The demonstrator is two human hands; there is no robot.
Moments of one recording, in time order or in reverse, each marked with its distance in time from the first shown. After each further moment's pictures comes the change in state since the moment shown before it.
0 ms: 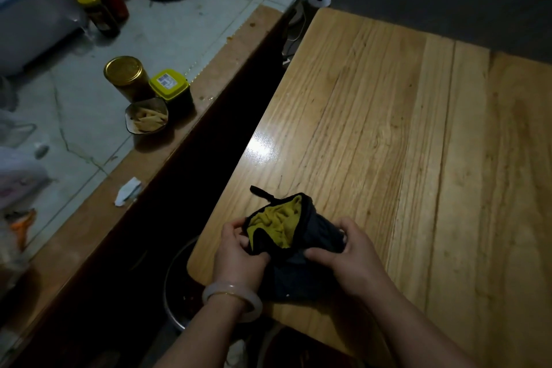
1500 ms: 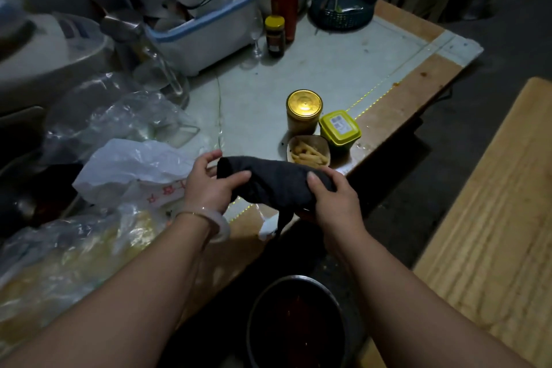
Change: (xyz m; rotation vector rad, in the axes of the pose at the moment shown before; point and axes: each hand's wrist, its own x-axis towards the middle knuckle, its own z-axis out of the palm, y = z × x) left_hand 0.181 0.045 -0.317 -0.499 0.370 0.105; right_hand 0.124 -0.170 0.326 0.264 -0.142 -0.028
